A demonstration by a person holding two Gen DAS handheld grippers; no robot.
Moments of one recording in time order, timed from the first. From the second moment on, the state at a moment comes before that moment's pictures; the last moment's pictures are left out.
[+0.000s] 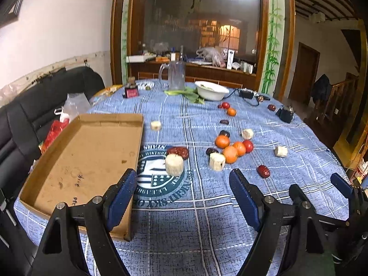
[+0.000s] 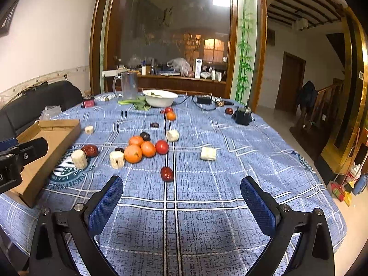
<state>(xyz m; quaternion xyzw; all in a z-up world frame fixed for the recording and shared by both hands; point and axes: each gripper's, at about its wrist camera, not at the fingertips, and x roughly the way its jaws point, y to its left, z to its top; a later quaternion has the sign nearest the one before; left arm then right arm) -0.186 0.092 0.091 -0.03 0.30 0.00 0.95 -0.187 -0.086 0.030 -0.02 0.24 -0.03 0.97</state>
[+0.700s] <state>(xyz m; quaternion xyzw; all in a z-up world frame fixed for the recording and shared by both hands) -0.129 0.097 0.057 -0.04 0.36 -0.07 0.93 -0.119 -0.135 0.021 0.06 0.35 0.05 0.93</state>
